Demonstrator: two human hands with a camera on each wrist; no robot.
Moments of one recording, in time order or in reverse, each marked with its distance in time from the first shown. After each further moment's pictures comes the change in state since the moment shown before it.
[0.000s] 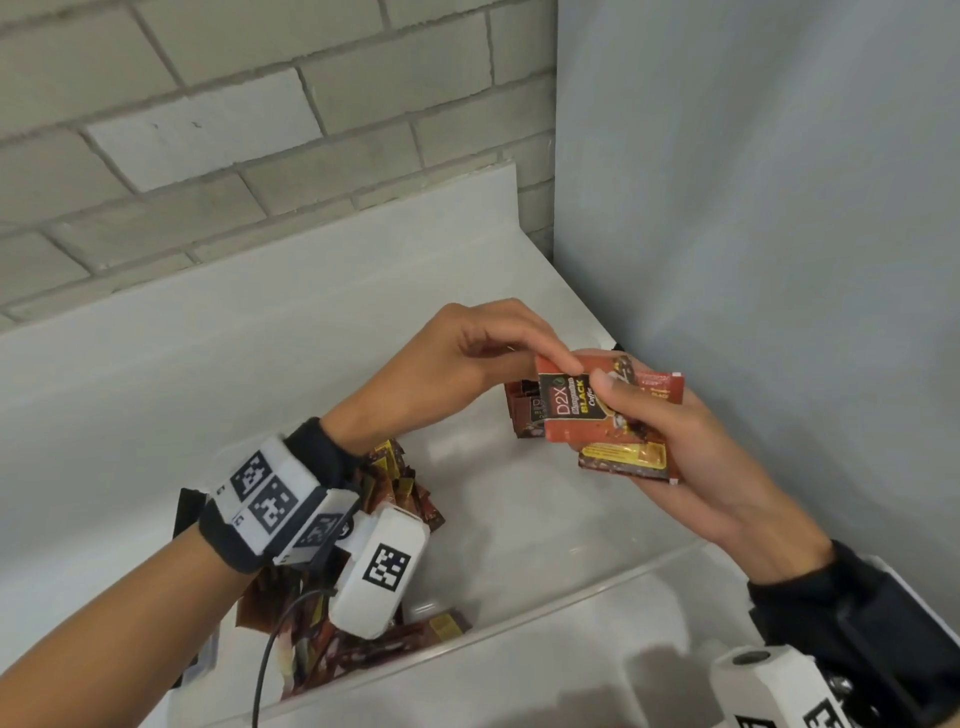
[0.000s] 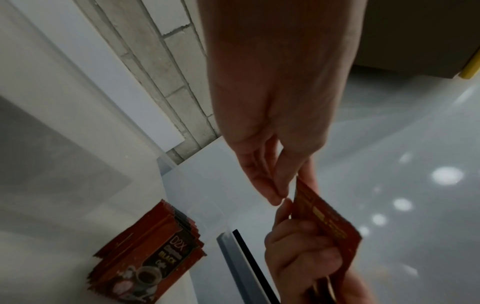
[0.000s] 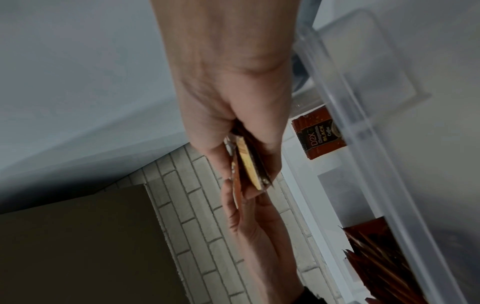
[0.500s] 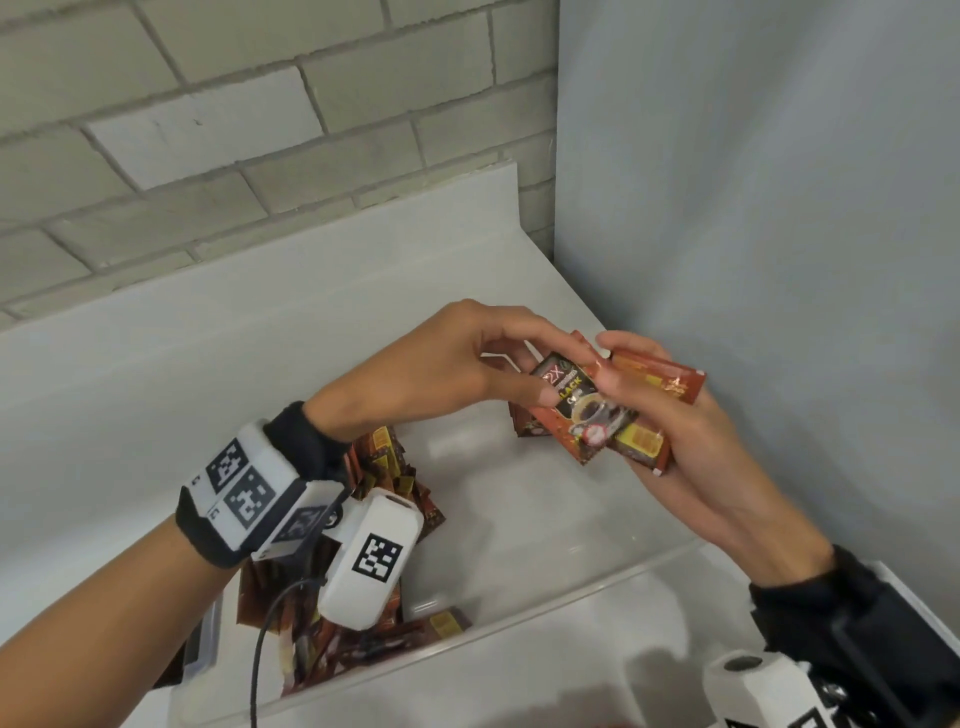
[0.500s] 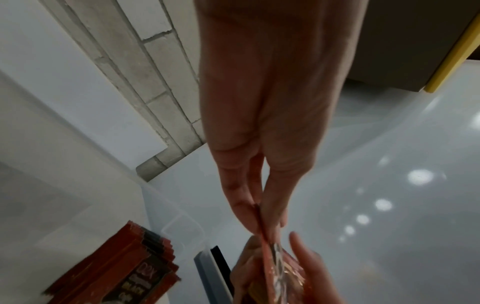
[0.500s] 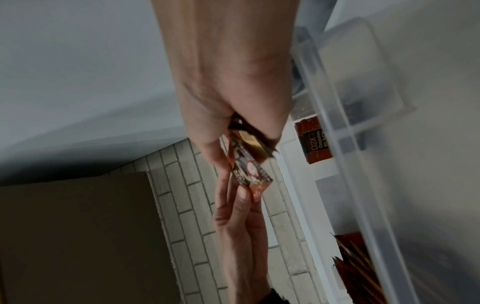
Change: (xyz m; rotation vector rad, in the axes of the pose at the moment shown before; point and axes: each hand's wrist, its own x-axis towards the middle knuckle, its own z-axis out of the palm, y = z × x) left_hand 0.001 0.019 -0.006 0.144 -0.143 -0.171; right_hand 0.004 0.005 0.000 0.068 0.081 -0.160
